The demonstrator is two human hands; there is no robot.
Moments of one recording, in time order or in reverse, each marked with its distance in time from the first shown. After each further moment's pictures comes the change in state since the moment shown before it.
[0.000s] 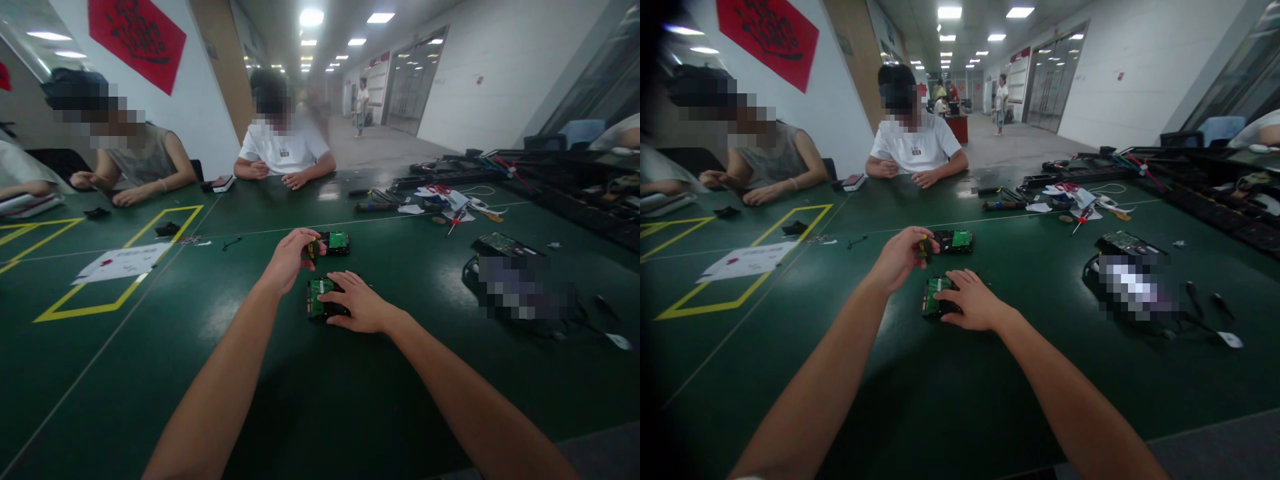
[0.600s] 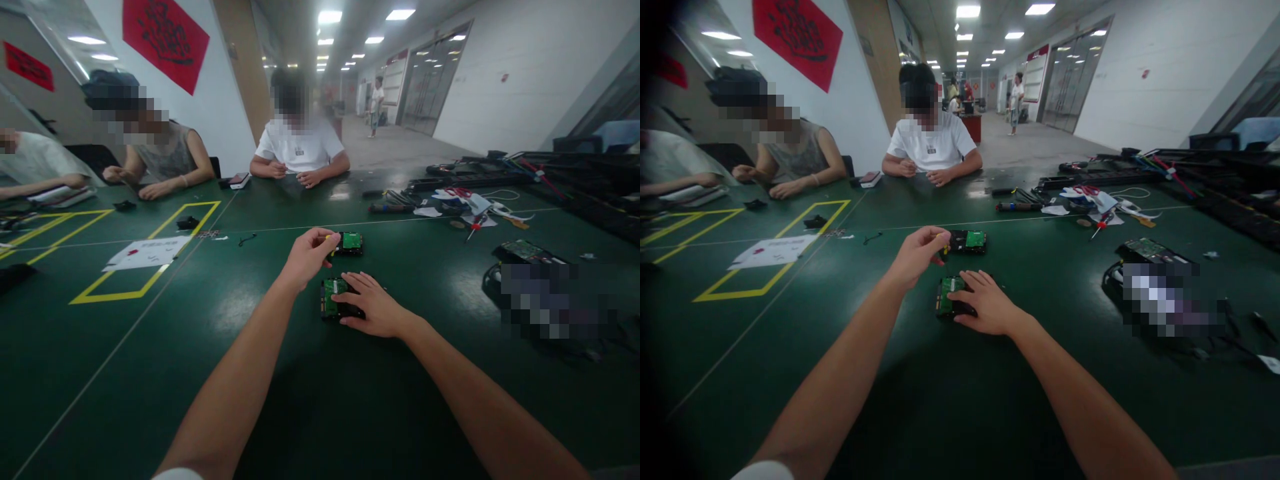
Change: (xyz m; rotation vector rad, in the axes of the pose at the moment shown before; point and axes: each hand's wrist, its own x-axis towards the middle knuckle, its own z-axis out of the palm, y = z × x) left_hand 0.000 -0.001 -0.001 0.241 0.038 0.119; right_hand 0.000 -0.001 0.002 0.013 0.014 0.013
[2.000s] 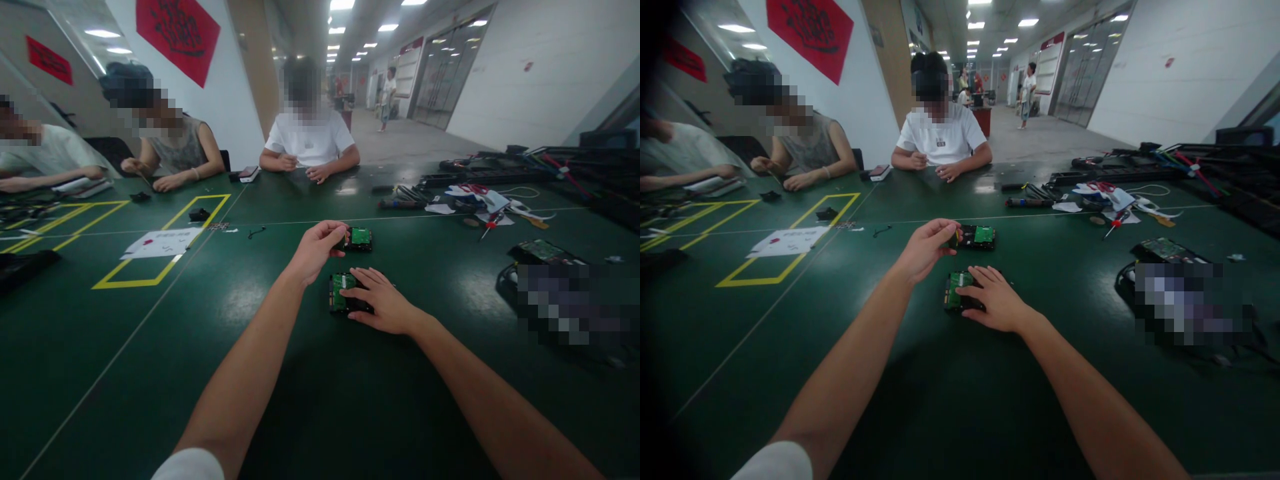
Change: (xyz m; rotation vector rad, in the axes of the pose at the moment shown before) left_hand 0.000 0.003 -0.004 -0.260 -0.078 -0.028; right_hand 0.002 0.003 0.004 -0.001 0.012 -0.013
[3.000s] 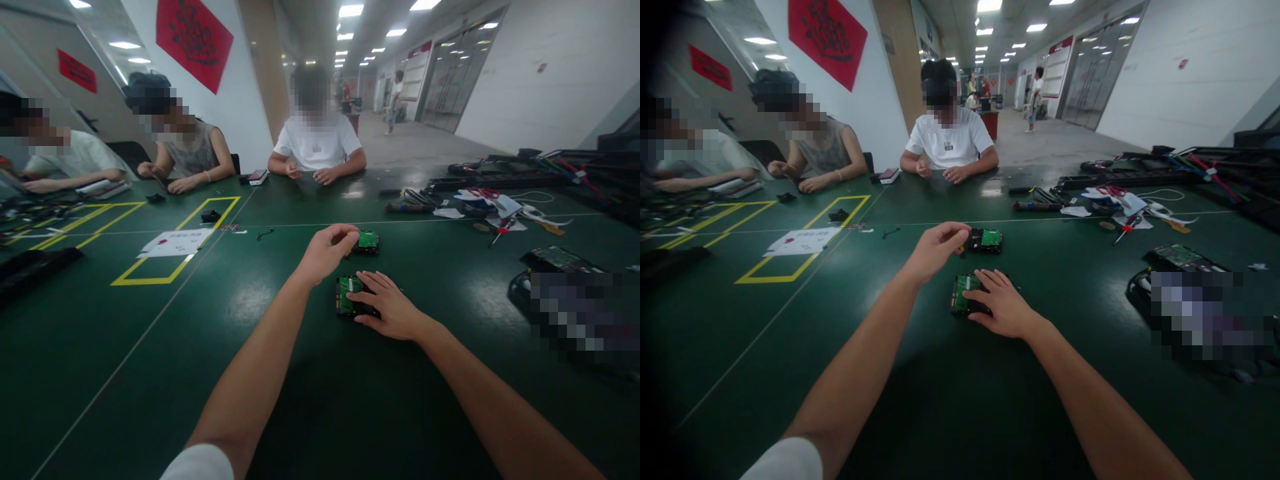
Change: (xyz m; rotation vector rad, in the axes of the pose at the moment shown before) left_hand 0.006 -0.003 -0.005 0.364 -0.026 0.202; right_hand -0.002 0.002 0.003 -0.031 0.016 -0.010
